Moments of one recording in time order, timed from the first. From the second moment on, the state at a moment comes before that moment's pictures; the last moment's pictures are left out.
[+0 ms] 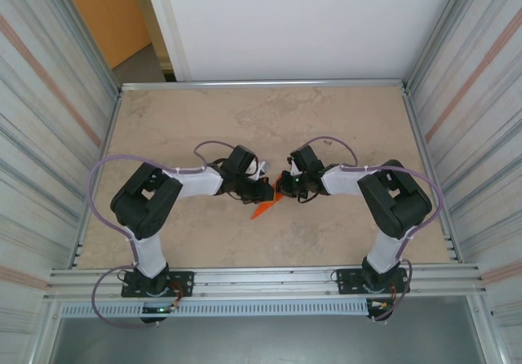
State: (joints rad) left arm -0.68 1.83 0.96 -0.11 0.63 -0.67; right arm 0.58 1.76 0.82 -0.04 -0.36 0.77
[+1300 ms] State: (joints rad) left arm -0.60 1.71 0.70 -0.06 0.67 -0.62; right arm 0.57 1.82 0.88 -0.08 -0.41 0.76
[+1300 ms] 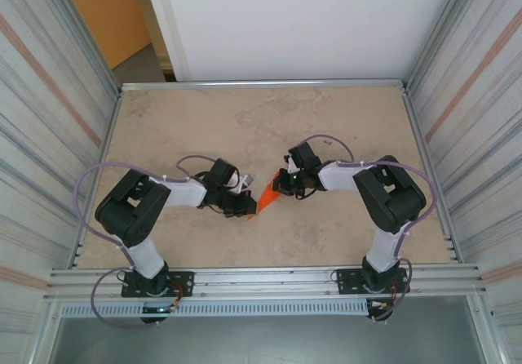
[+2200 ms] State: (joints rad) left arm -0.60 1.59 0.78 -0.10 0.66 -0.65; right arm 0.65 1.81 0.92 -0.13 -0.34 0.78
